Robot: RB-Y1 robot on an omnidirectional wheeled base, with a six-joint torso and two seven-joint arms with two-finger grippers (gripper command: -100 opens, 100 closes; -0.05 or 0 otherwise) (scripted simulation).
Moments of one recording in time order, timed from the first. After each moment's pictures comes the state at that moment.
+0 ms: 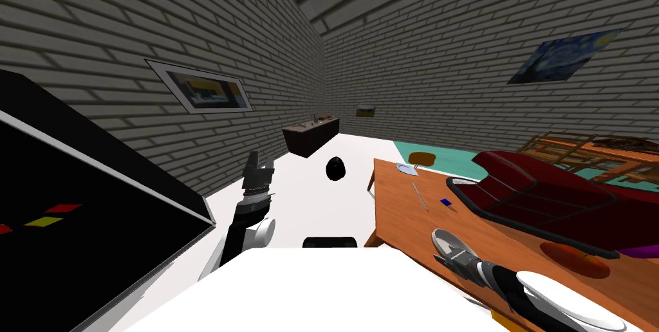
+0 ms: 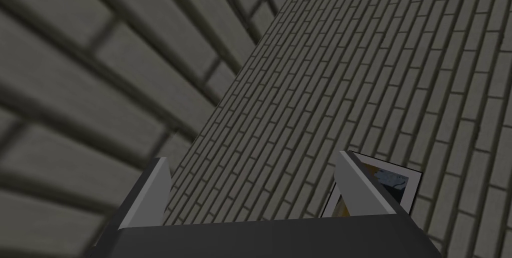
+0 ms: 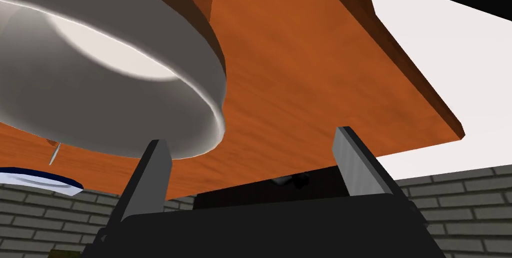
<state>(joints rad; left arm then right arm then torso) 0.46 0.00 0.01 -2.26 -0.07 -0.54 -0.01 0.46 -1.05 0.19 -1.01 1.03 -0.50 -0.03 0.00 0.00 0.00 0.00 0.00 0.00</state>
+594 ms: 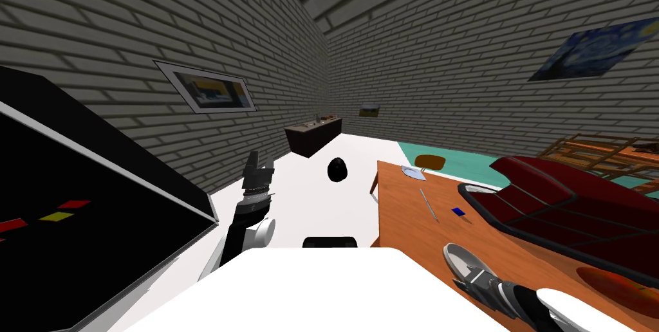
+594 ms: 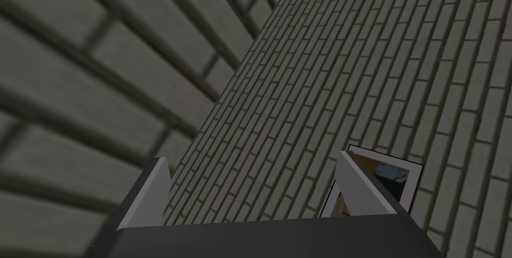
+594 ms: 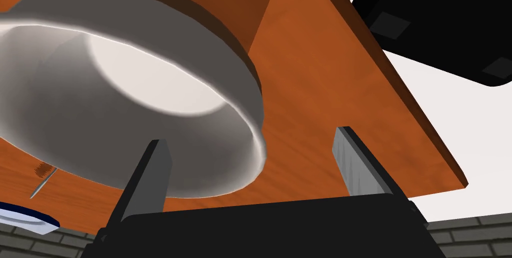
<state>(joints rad) 0.46 0.00 0.01 -2.26 -0.07 -0.54 -0.01 0.46 -1.07 0.24 -0.92 1.11 -0.52 -0.03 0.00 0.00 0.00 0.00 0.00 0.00</state>
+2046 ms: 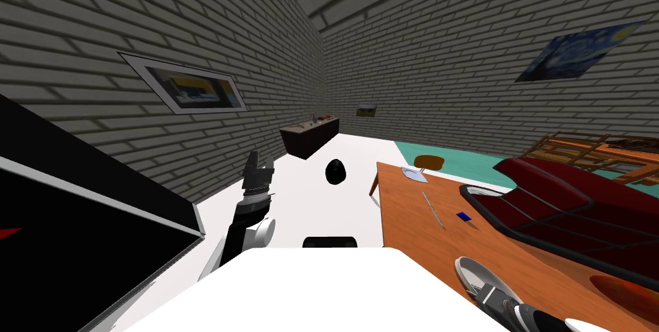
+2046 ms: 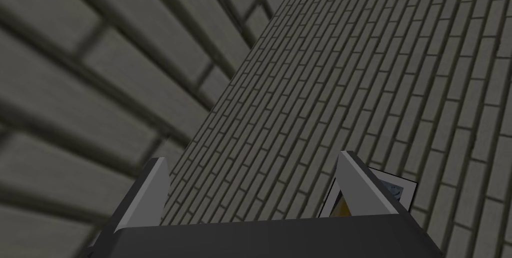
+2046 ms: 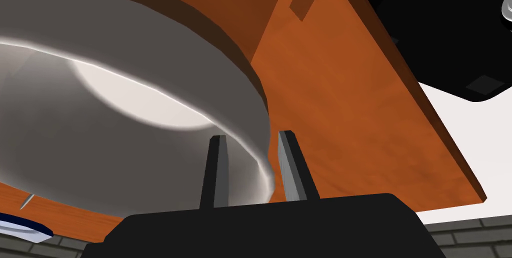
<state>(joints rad) 0.46 0.00 0.01 -2.26 -0.07 -0.54 -0.01 0.40 -0.99 0.27 -0.67 0.88 -0.60 0.34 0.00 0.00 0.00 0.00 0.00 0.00</state>
